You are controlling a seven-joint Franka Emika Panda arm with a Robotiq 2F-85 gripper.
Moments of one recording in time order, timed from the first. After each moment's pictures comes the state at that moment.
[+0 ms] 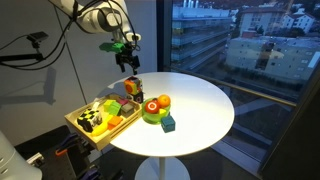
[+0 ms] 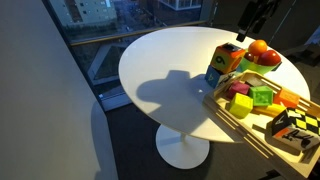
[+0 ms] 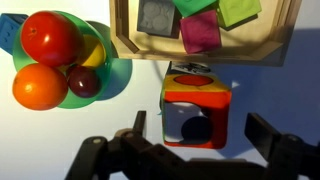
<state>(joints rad) 0.13 0.04 0.10 -2.18 -0.06 2.26 0.07</state>
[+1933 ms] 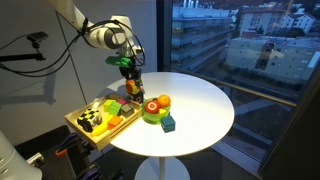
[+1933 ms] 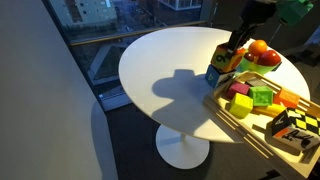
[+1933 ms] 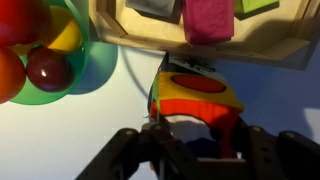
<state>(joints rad) 0.13 0.17 0.10 -2.20 -0.02 2.45 -0.06</state>
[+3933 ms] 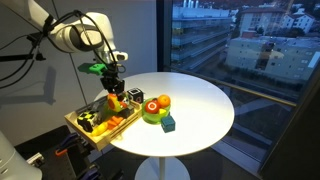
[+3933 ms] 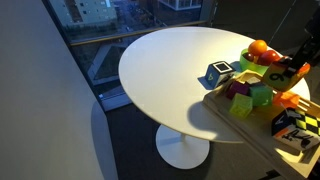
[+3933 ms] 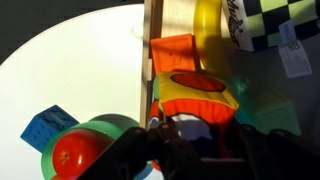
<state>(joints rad) 0.06 -0.22 0.09 -2.64 -0.13 2.38 0.02</state>
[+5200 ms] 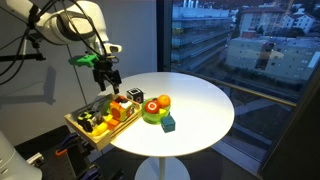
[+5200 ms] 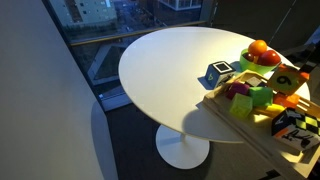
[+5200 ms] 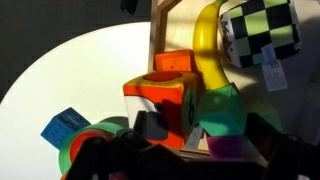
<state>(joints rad) 0.07 -0.35 0.11 -2.66 -0.13 2.26 0.02</state>
